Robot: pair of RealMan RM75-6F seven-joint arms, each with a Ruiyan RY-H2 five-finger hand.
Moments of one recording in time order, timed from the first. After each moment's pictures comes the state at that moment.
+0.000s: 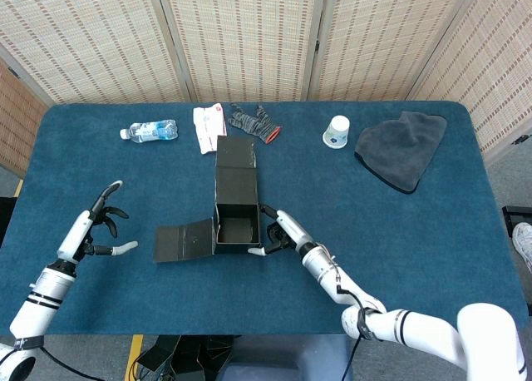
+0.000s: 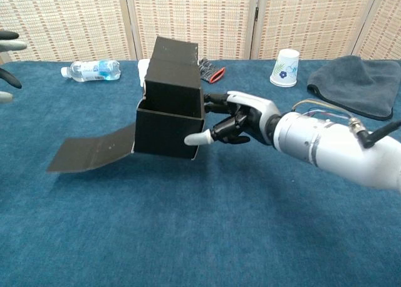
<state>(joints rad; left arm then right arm) -0.45 -1.27 -0.07 -1.34 1.50 1.22 -0.99 0.76 -1.78 0.33 -1.31 -1.19 0.68 0.61</state>
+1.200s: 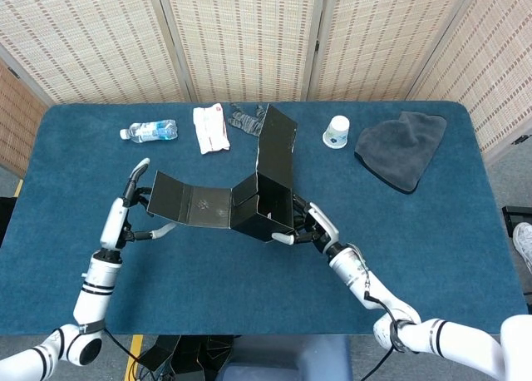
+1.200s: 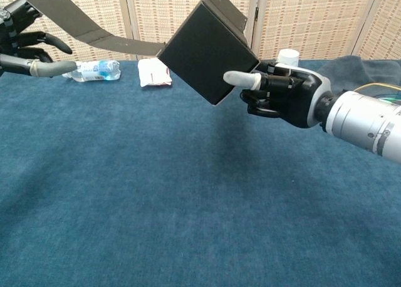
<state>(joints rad) -0.51 -1.59 -0.22 -1.25 1.49 1.39 -0.78 0.65 -1.62 0.28 -1.43 -1.42 0.84 1.29</state>
